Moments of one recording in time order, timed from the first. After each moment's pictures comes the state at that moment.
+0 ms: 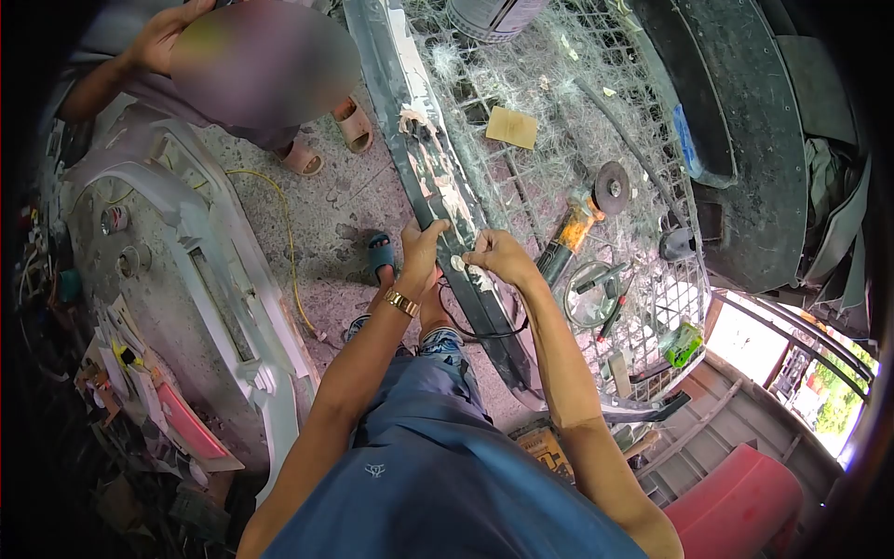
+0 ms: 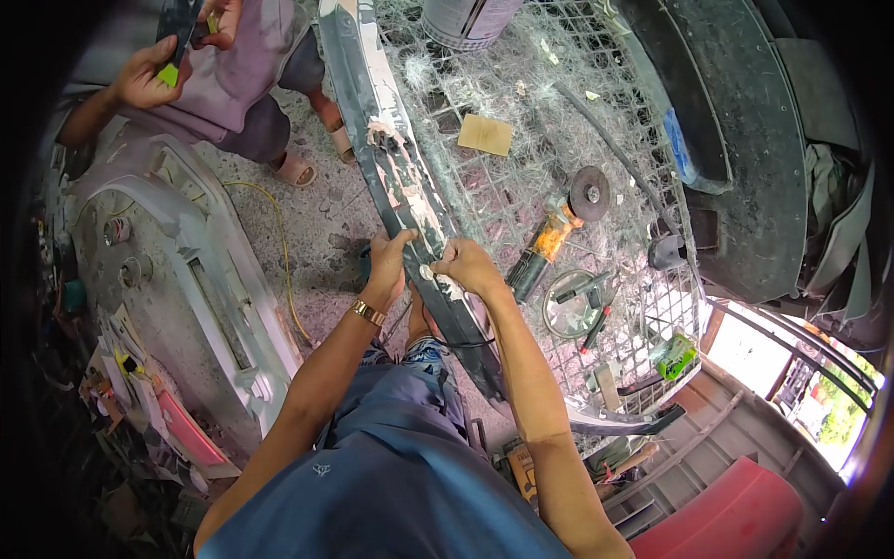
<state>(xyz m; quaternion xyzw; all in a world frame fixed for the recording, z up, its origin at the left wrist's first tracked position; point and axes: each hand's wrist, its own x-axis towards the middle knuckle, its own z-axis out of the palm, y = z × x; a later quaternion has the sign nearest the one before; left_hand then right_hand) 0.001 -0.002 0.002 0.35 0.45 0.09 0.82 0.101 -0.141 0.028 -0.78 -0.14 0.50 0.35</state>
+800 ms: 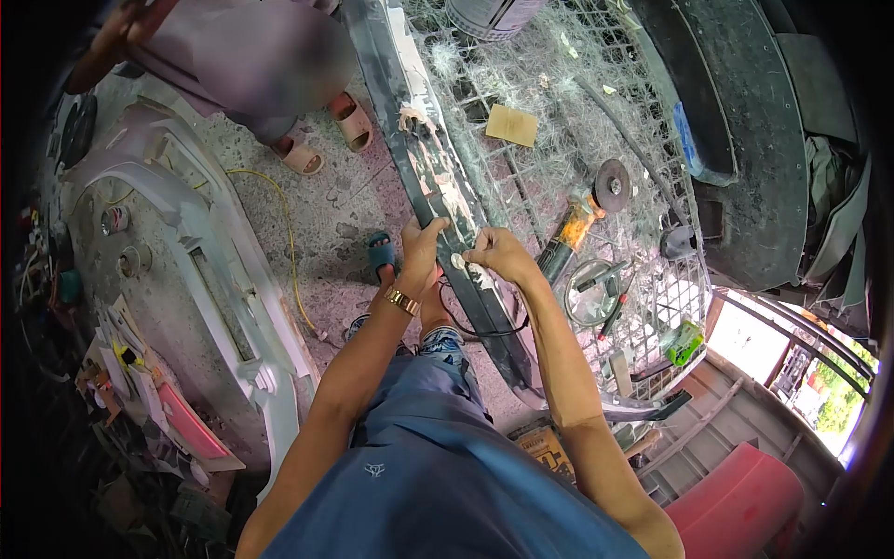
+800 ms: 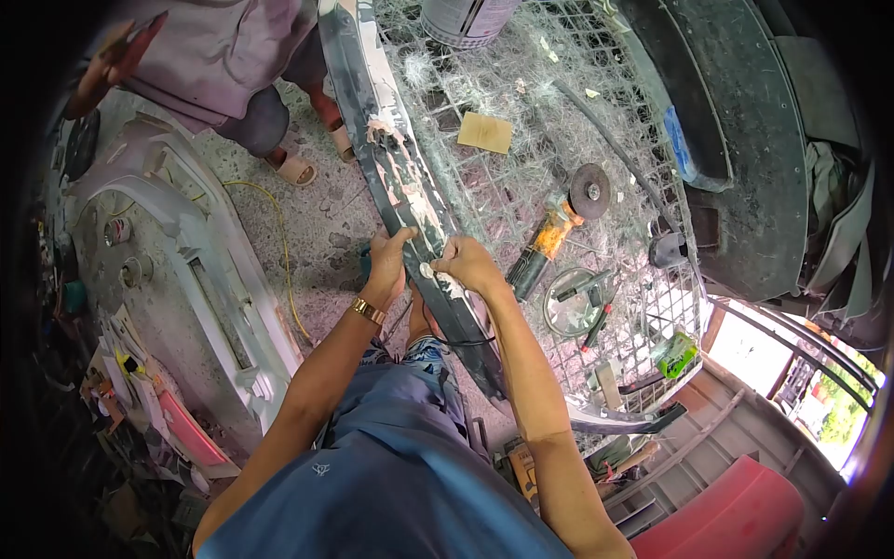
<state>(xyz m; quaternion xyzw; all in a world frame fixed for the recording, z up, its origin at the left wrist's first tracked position) 0.001 -0.002 0.008 0.34 0.45 0.10 0.82 0.102 -0.141 0.030 -0.78 -0.15 0.50 0.35</state>
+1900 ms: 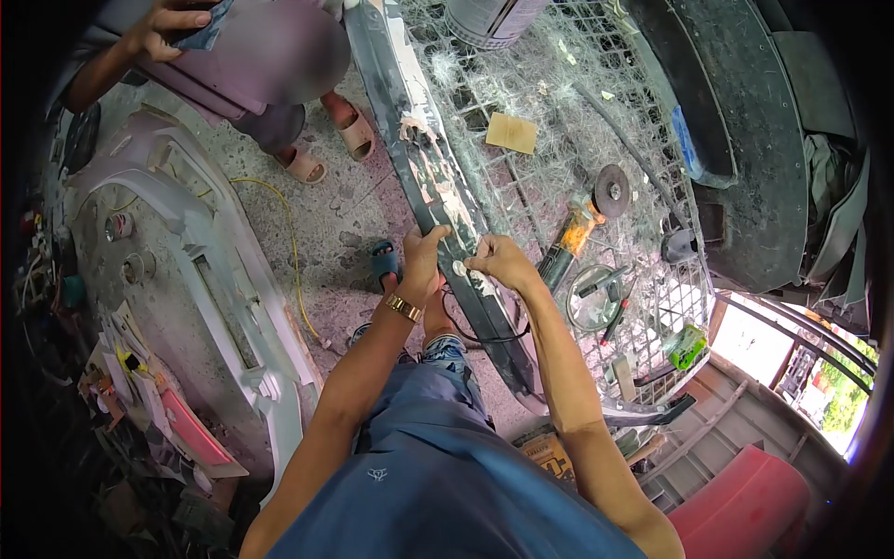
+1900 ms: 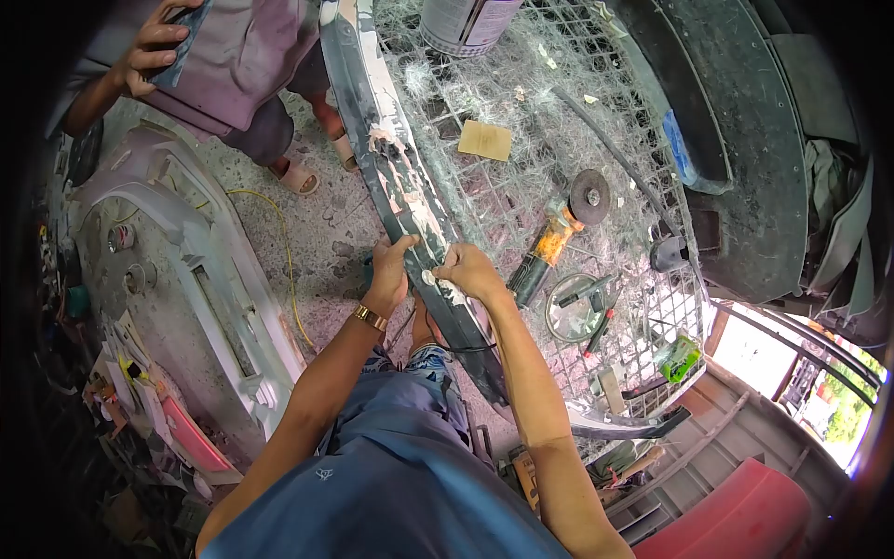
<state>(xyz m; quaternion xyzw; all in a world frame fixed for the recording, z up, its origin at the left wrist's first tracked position) 0.002 -0.003 0.003 0.30 0.44 0.11 0.84 0.100 -0.142 0.026 -0.79 -0.14 0.49 0.34</state>
